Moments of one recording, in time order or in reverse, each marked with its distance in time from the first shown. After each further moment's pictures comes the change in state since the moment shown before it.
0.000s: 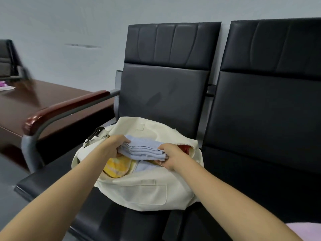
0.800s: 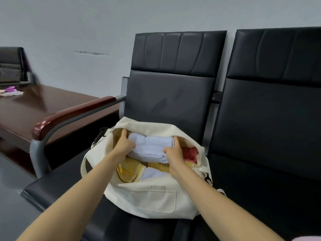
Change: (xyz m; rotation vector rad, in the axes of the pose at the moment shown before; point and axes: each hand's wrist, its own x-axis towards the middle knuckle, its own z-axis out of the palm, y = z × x) left_hand 0.009 -0.001 0.007 0.012 0.038 0.441; right_hand -0.006 0.007 0.018 -0.052 0.079 -0.475
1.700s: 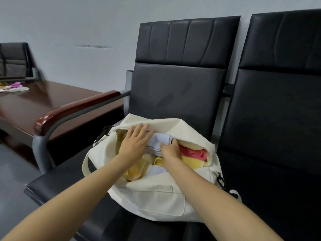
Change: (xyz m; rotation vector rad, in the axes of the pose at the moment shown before) left_hand -0.009 -0.018 0.005 1.495 0.075 0.871; right_hand 0.067 0.048 0.040 -0.180 0.186 0.061
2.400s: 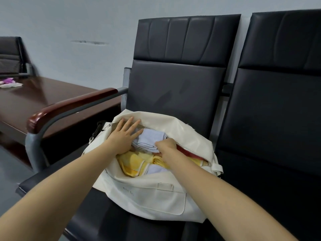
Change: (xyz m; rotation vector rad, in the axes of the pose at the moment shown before) left_hand 0.016 -0.048 0.013 0.225 -0.327 0.068; right_hand 0.002 -0.020 0.001 -0.176 -0.175 0.124
